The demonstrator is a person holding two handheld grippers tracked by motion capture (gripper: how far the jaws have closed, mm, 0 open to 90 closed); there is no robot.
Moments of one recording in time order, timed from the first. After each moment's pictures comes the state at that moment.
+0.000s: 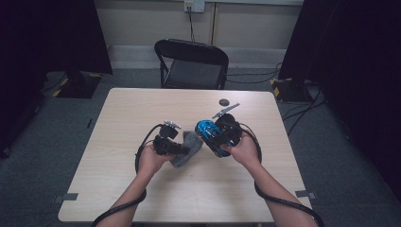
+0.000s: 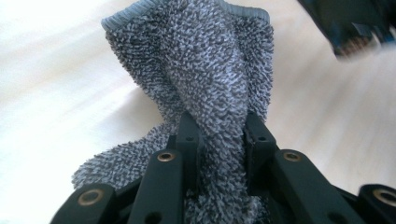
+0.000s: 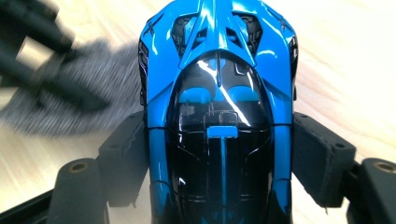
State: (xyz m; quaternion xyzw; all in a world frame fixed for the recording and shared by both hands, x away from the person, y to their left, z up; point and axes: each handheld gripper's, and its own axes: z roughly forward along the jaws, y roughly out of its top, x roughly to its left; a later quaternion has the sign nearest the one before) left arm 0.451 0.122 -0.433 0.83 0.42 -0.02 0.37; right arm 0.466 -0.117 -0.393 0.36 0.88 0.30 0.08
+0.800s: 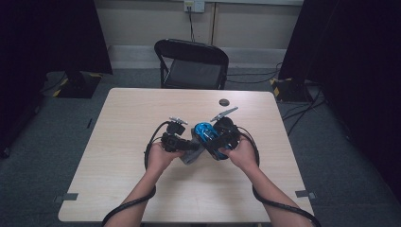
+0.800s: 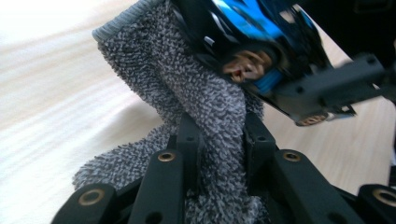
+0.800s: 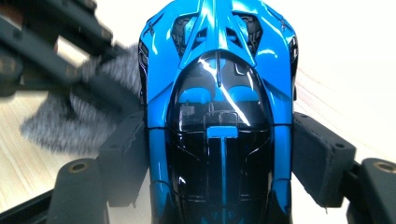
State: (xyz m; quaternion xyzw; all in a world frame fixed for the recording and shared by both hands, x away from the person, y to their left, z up) left arm 0.452 0.095 -0.432 0.82 0.40 -0.05 0.41; right arm 0.460 -0.112 -0.399 0.36 0.88 0.31 0.08
